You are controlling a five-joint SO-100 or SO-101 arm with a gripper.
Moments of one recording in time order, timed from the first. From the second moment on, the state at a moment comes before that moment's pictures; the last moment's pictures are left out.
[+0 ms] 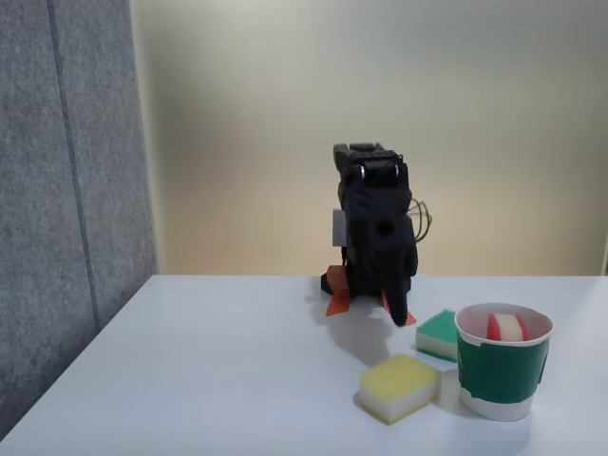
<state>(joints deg) 2.1 182.0 179.0 38.0 -0.2</state>
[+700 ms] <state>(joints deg) 1.7 192.1 182.6 63.3 -0.1</state>
